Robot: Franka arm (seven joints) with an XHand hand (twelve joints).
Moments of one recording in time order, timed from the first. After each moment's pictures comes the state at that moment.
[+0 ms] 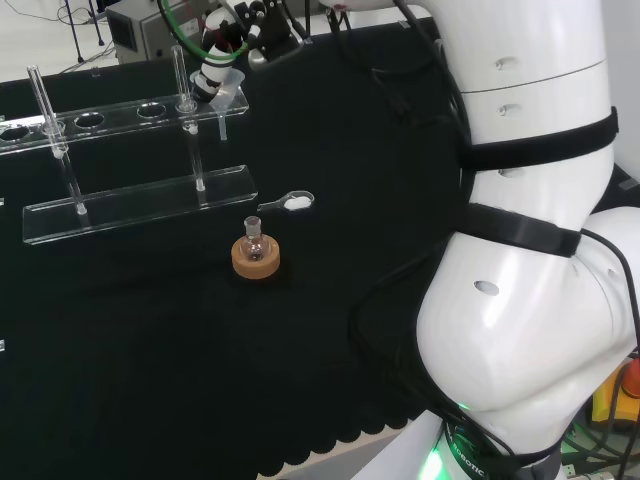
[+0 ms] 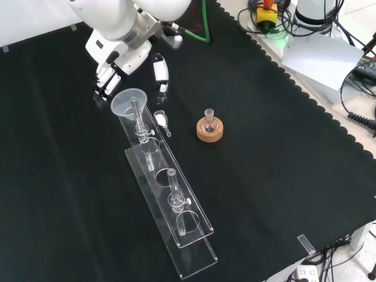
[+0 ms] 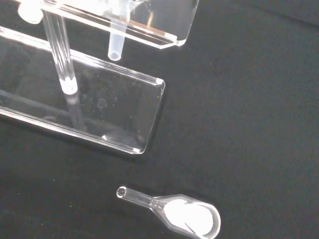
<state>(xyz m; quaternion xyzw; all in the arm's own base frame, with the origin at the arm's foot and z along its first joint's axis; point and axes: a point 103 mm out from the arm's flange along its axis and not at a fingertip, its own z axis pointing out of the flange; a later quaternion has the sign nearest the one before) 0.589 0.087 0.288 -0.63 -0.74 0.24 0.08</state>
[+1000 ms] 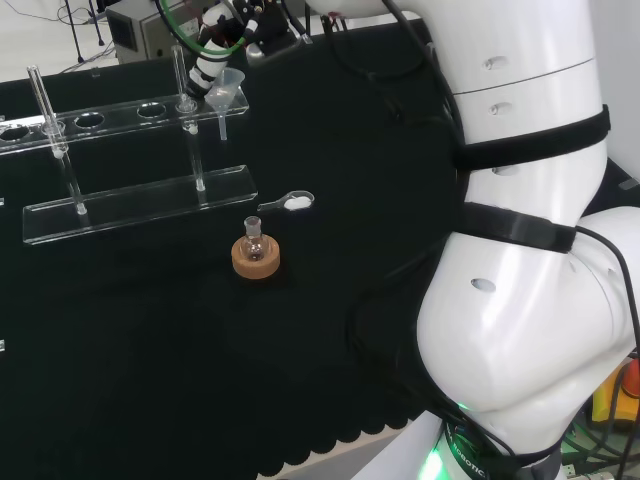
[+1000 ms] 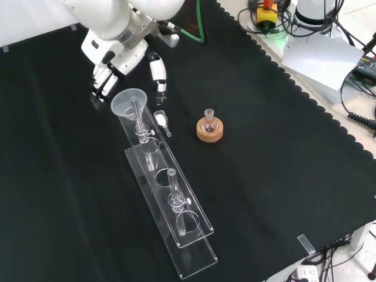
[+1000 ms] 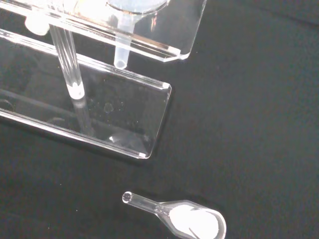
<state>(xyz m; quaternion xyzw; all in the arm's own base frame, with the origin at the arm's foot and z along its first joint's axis) 0.600 0.090 0.285 -0.62 -0.74 0.24 0.09</state>
